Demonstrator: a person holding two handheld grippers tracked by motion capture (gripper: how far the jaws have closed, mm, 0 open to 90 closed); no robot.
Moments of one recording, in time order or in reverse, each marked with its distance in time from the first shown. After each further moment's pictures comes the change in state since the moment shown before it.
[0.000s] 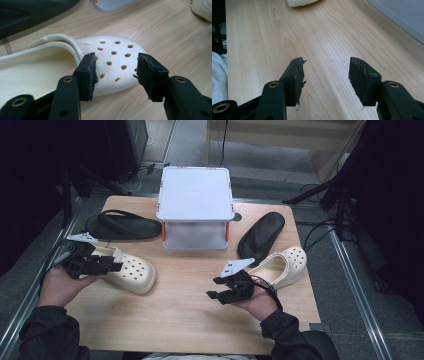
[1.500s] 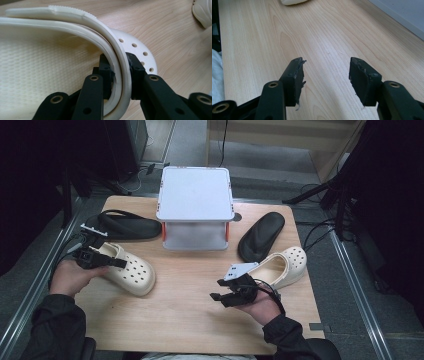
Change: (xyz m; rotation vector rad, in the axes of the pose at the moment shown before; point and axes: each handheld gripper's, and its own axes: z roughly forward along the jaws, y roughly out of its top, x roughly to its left) left arm 0.020 0.017 0.032 0.153 -0.078 -0.167; right arm 0.004 -0.011 -0.006 0.000 -0.042 0.016
